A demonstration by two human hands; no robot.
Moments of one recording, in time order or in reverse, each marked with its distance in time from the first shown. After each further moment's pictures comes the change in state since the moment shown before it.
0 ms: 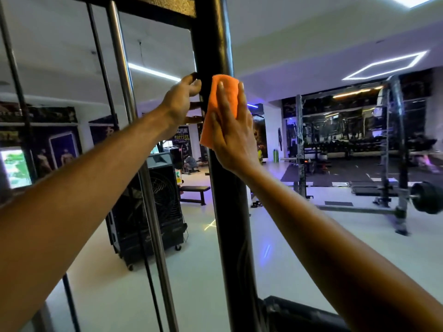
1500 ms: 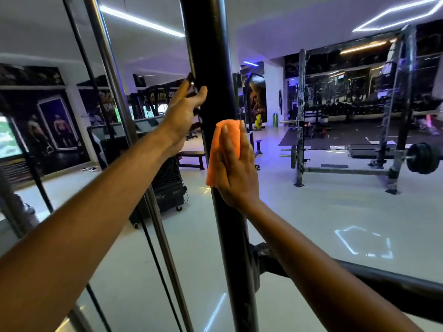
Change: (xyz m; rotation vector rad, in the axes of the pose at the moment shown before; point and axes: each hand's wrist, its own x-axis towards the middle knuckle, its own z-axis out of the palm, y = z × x) left_hand -0.081 -0.091 0.048 -0.149 -0.016 -0.090; right_hand -0.188 0.033 0.011 0.045 -0.091 0.122
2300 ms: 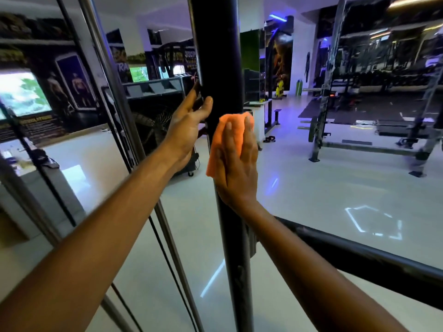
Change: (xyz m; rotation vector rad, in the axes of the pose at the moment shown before) left_hand -0.075 -0.071 0.030 -0.042 0.107 -0.151; right_hand -0.074 0.023 0.019 0.033 -0.006 0.034
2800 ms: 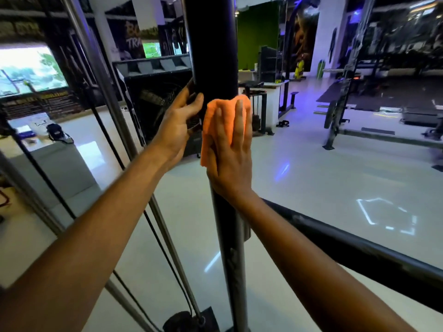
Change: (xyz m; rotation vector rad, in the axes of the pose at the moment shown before) left_hand -0.024 -0.028 0.016 0.002 0.041 -0.066; right_hand -0.013 0.017 -0.003 0.022 -0.072 -0.082
